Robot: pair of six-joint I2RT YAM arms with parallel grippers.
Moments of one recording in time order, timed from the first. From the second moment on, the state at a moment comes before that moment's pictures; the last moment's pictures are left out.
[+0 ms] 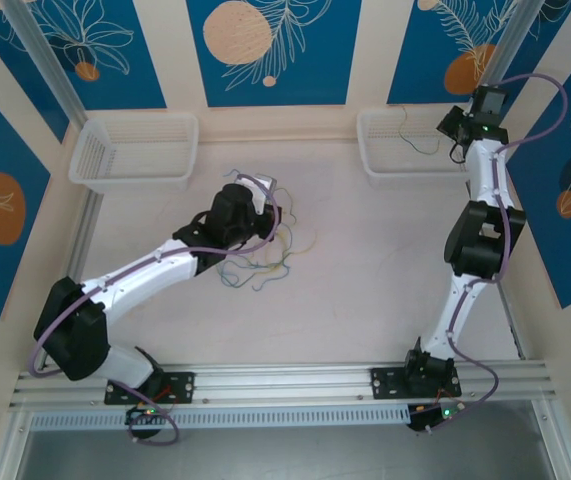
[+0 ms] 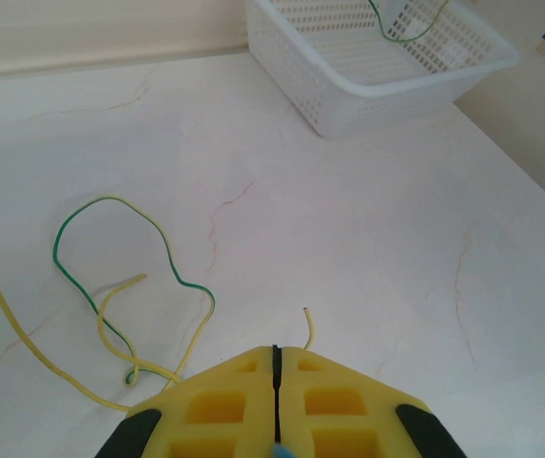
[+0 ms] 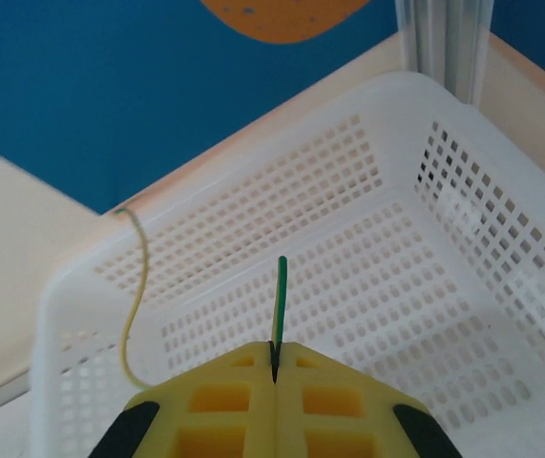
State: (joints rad) left arm -0.72 1.45 1.07 -0.08 0.01 -0.31; right arm -0.29 2.18 2.10 -0.51 -0.13 0.36
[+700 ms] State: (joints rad) left arm -0.72 1.48 1.11 -0.09 0.02 -0.31; right arm -0.31 2.47 2.49 -0.87 -0.16 0.40
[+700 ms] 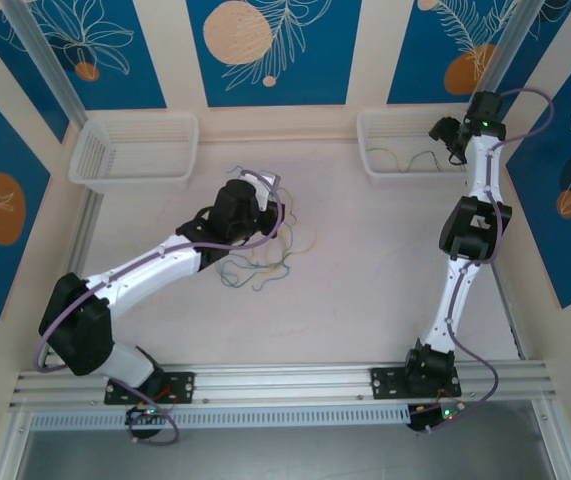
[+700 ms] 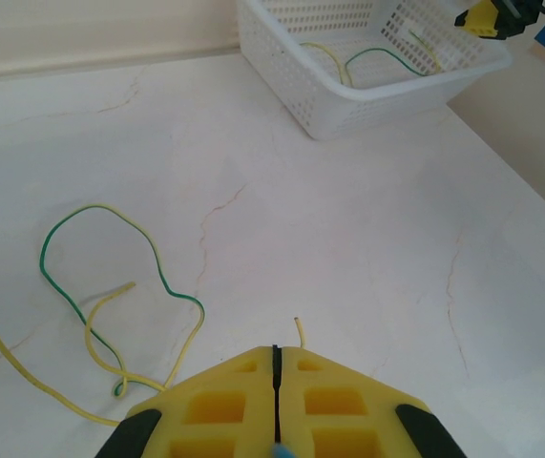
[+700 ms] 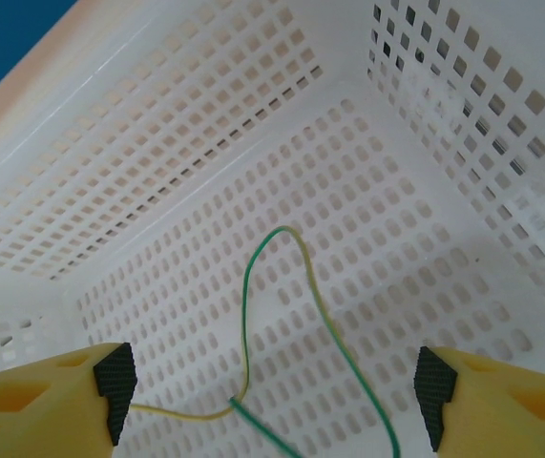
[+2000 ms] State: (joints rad) left arm -0.73 1.38 1.21 -0.09 0.10 -0.35; right arm 0.69 1.45 0.65 0.21 -0.31 0.25
